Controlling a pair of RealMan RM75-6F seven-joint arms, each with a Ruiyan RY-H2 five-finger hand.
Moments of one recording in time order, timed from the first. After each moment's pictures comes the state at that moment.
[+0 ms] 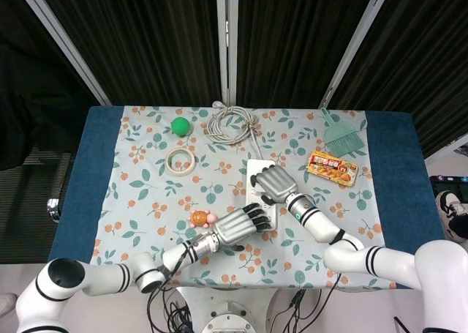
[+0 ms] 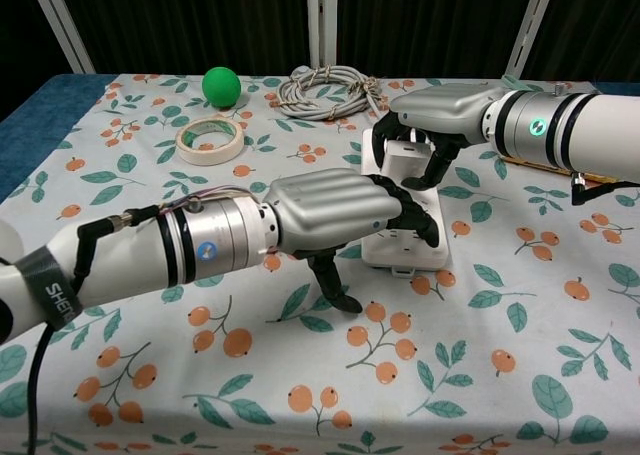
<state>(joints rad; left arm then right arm) -0.99 -1.89 -0.07 -1.17 1.56 0.80 0.08 0.94 -1.58 0.13 -1.28 -1.10 0.69 -0.27</state>
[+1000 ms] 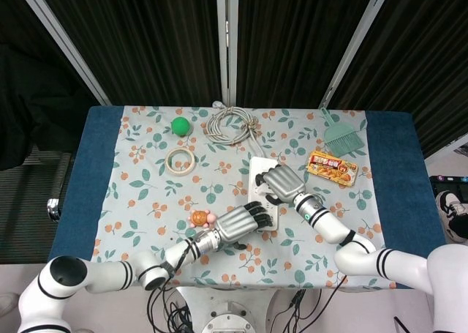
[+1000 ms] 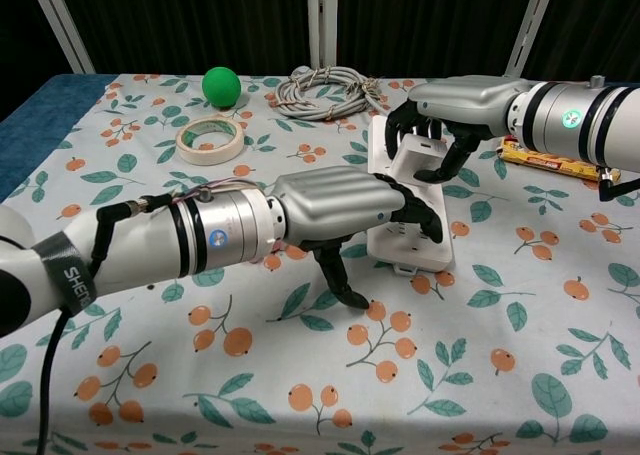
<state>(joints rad) -1.02 -1.89 -0.09 -1.17 1.49 0.75 0.06 0.89 -1.54 0.13 -1.28 -1.24 0.73 -0.11</state>
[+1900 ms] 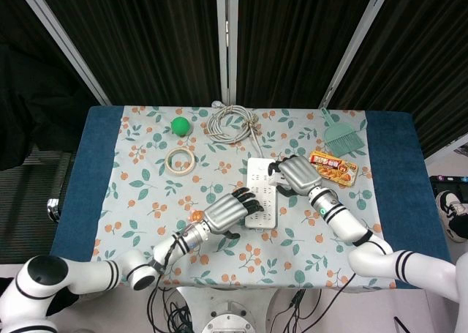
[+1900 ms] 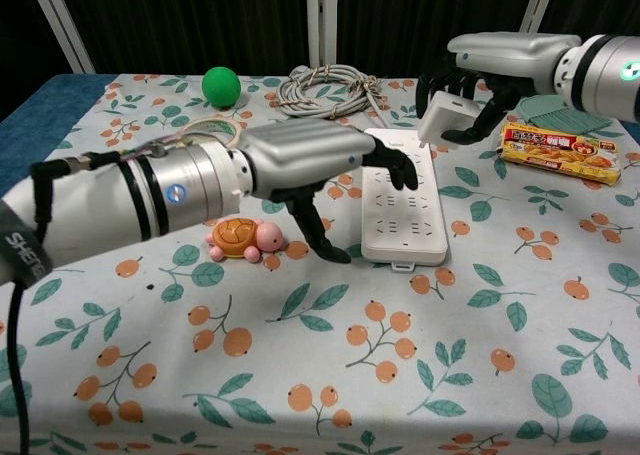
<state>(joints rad) -0.96 -1.77 -0.11 -1.30 1.48 0.90 0.08 0.84 -1.40 0.16 -1.42 -1.17 0.78 -0.11</state>
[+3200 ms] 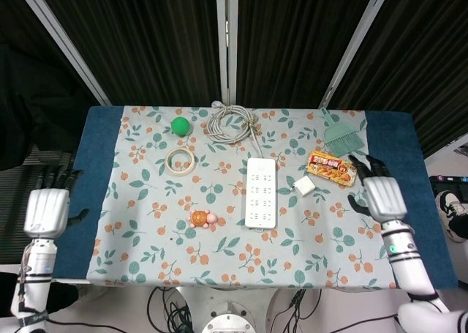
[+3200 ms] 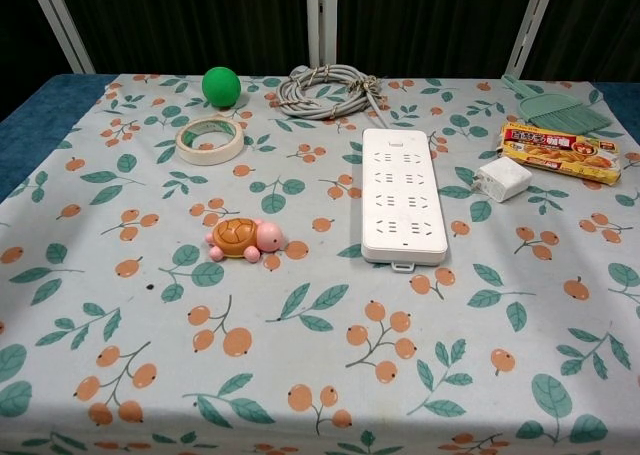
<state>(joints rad) -0.32 -1.20 -0.03 -1.75 1.27 1.54 0.40 0.45 -1.20 0.01 -1.68 -1.18 1.36 -0.16</state>
